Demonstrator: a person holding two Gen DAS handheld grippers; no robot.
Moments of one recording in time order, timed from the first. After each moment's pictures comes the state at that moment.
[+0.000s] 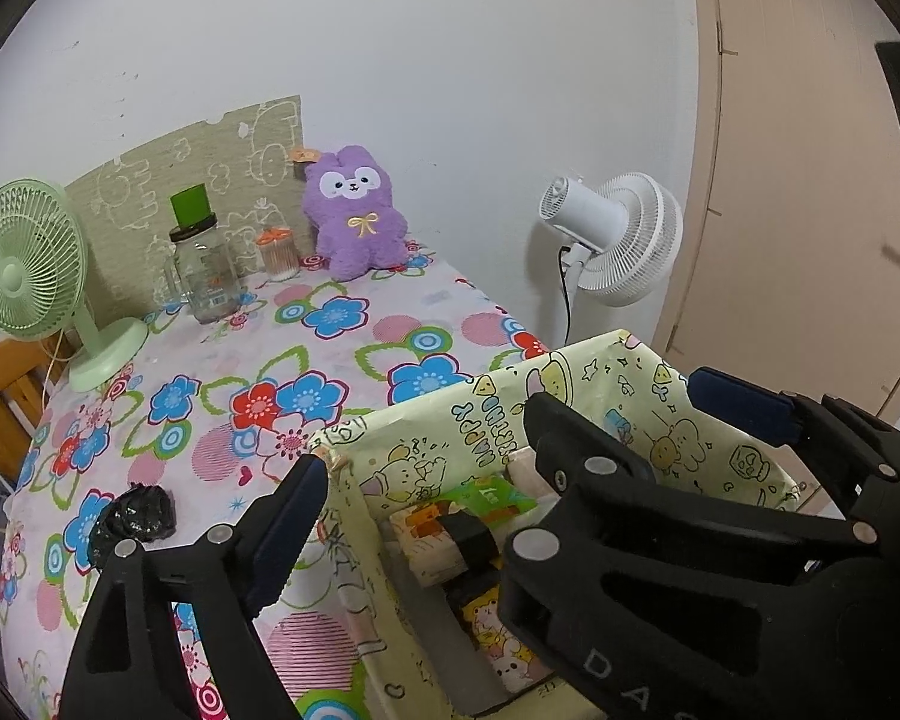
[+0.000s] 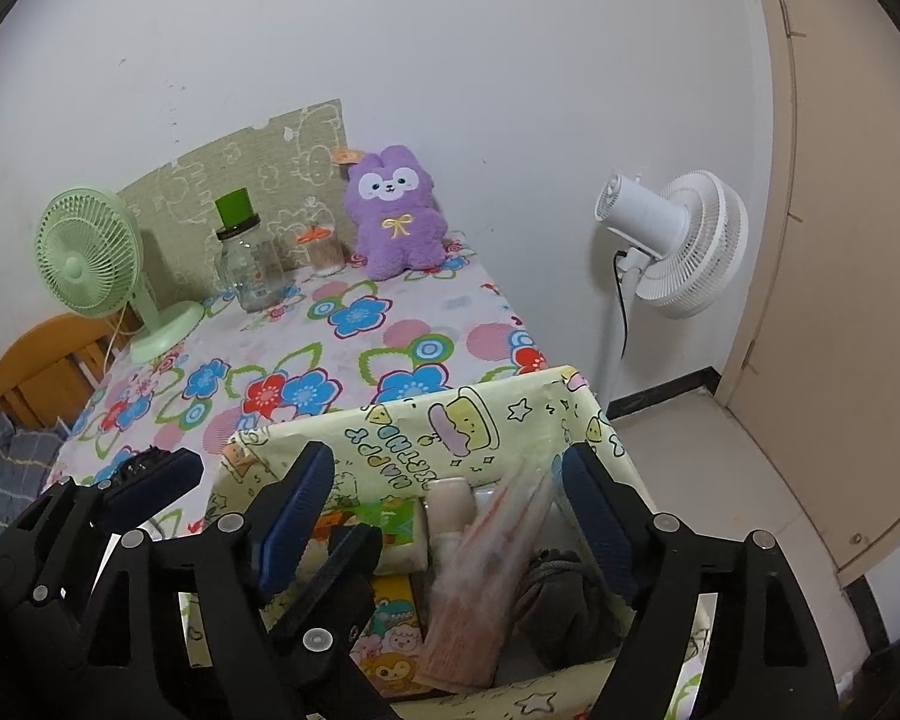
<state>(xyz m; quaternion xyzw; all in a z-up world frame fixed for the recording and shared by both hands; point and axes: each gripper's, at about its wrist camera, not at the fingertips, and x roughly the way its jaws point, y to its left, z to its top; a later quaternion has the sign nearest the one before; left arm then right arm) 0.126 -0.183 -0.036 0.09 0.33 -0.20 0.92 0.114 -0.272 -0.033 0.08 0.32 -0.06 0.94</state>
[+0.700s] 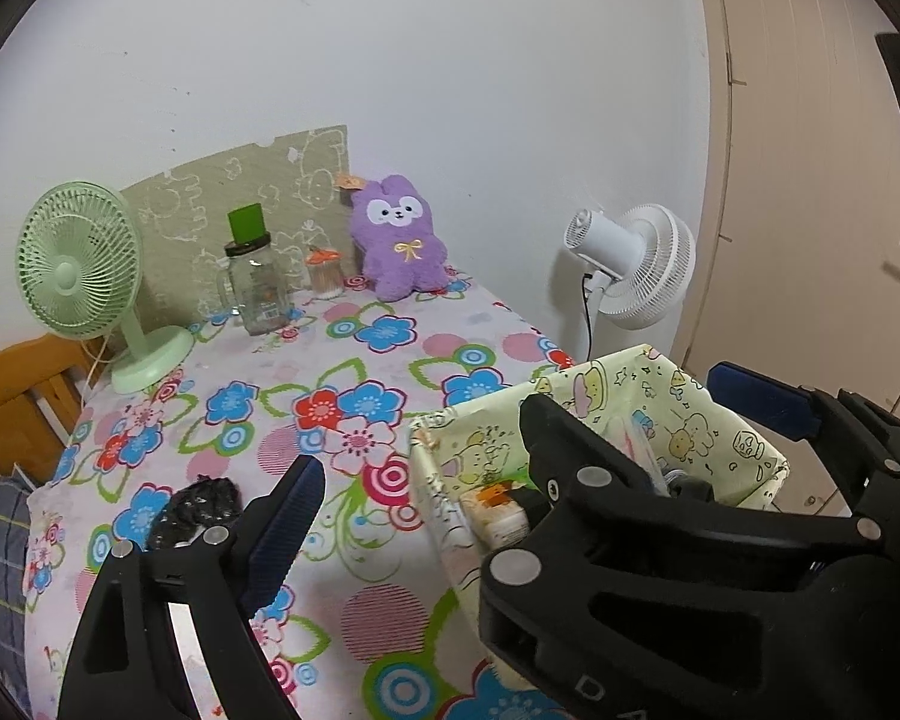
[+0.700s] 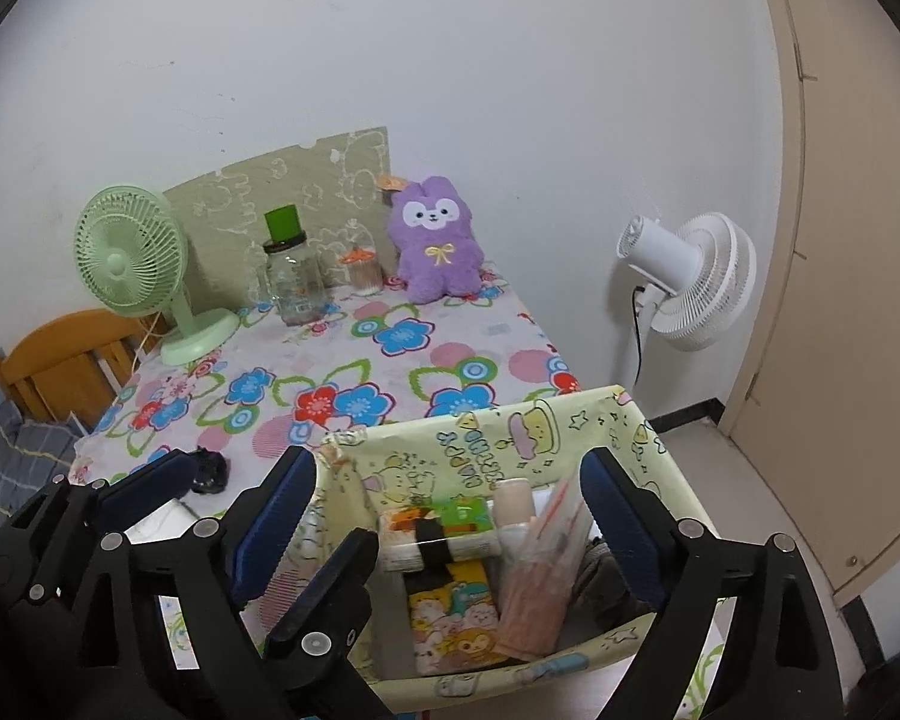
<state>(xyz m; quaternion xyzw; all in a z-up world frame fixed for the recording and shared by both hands) 0.098 -0.135 -0.014 0.08 0.30 -0.18 0.93 0.087 -0.221 -0.009 0.05 0.29 -0.05 0.95</state>
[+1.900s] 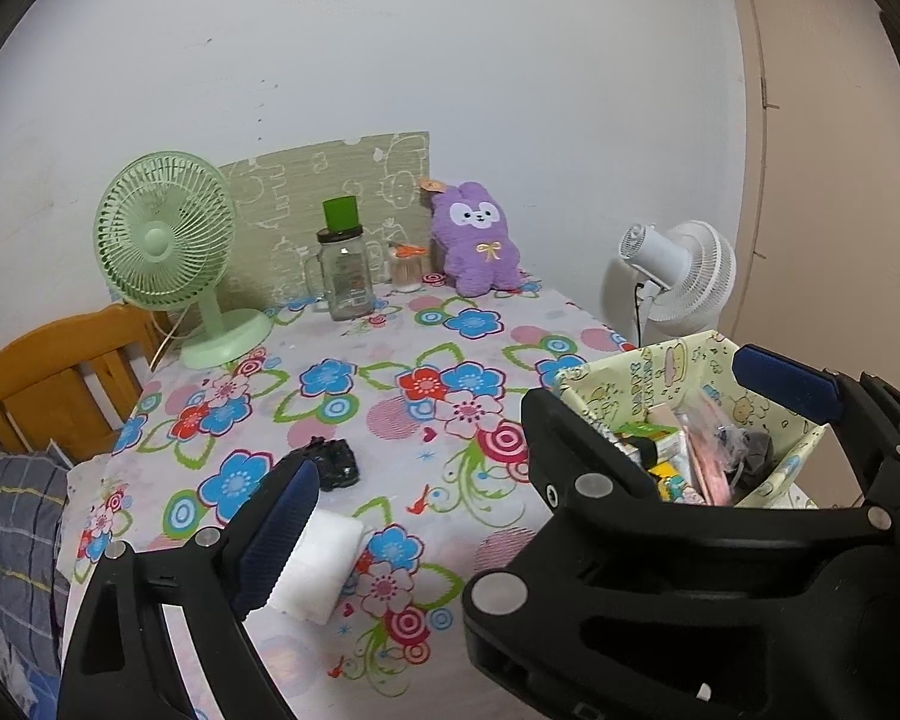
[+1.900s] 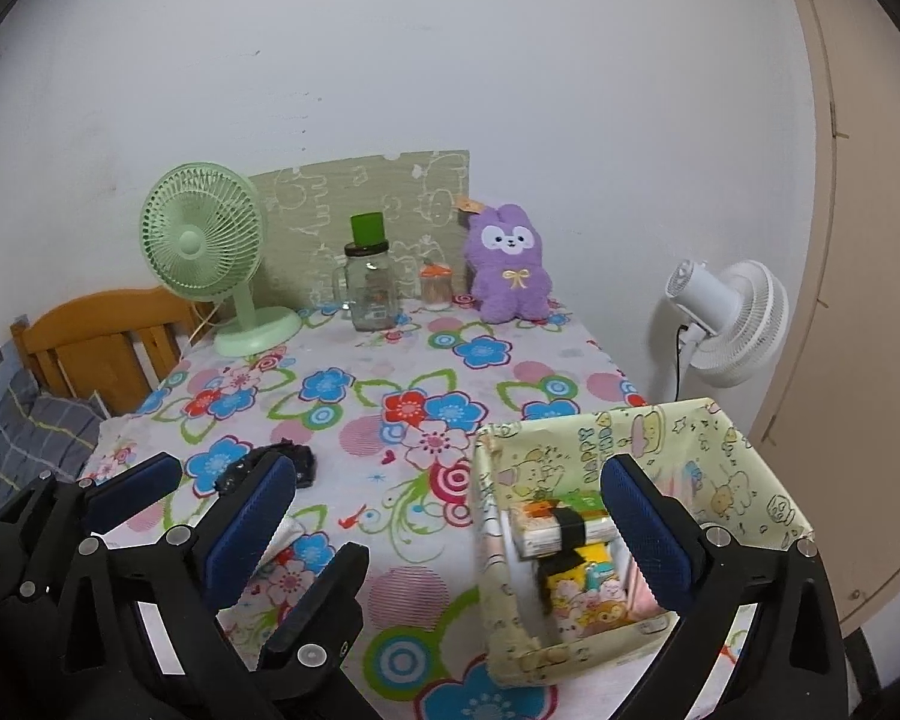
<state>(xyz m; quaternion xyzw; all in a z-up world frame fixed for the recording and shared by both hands) 0.076 -0.046 -0.015 0.07 0.28 -0.14 0.95 0.069 -0.126 -0.008 0.01 0.26 -0.02 0.97</state>
